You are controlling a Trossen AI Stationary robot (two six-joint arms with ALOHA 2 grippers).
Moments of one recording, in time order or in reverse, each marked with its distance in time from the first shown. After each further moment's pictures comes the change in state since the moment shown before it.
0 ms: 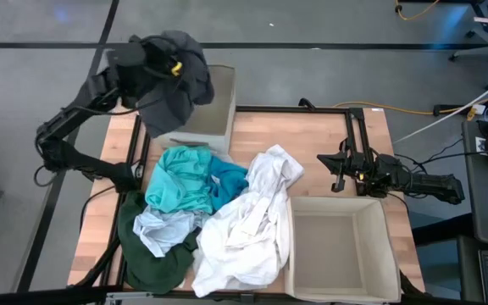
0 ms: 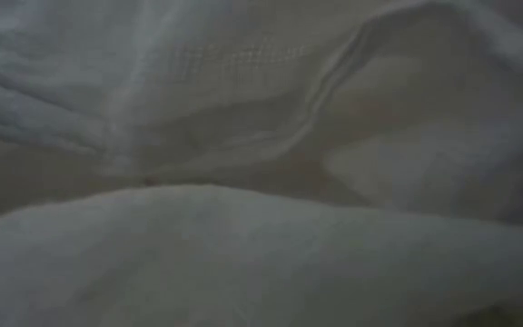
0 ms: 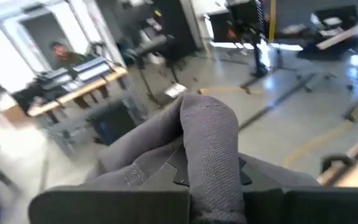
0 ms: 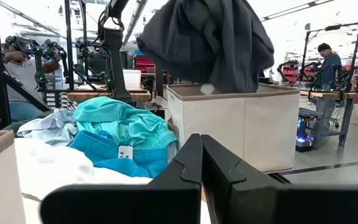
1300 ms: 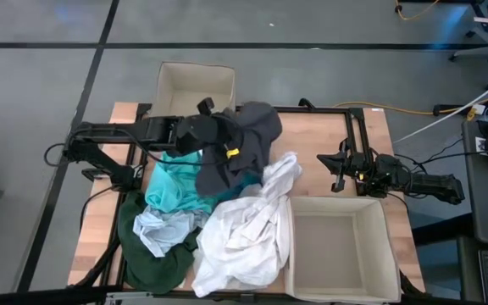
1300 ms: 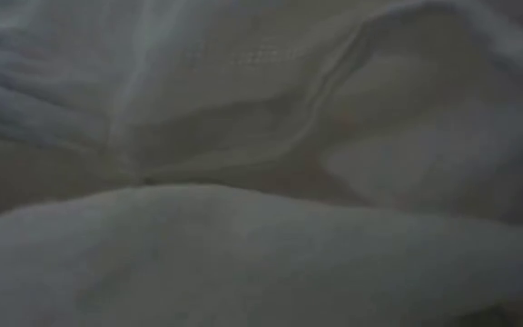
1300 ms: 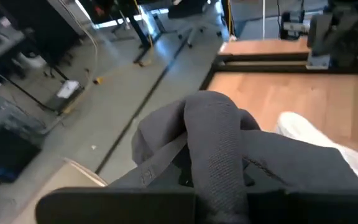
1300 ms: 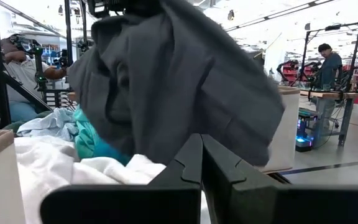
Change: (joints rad) left arm -0.489 0.242 -0.059 -0.007 -0.008 -0.103; right arm 0.000 0.000 0.000 -0.001 0.000 -0.001
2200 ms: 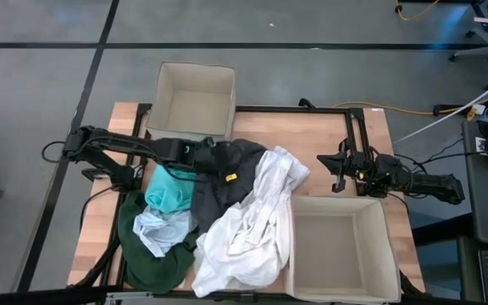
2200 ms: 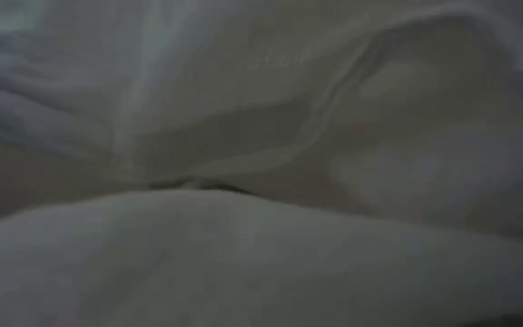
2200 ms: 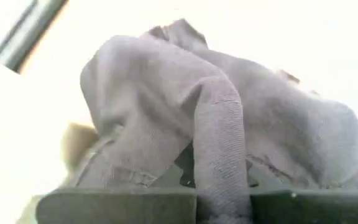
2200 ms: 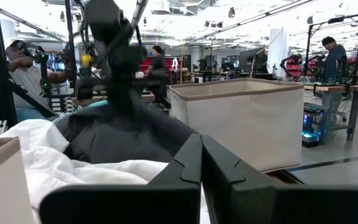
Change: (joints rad) left arm -0.003 0.001 -0.415 -0.012 0.320 -0.396; right arm 0.000 0.000 0.000 0.000 -0.008 0.046
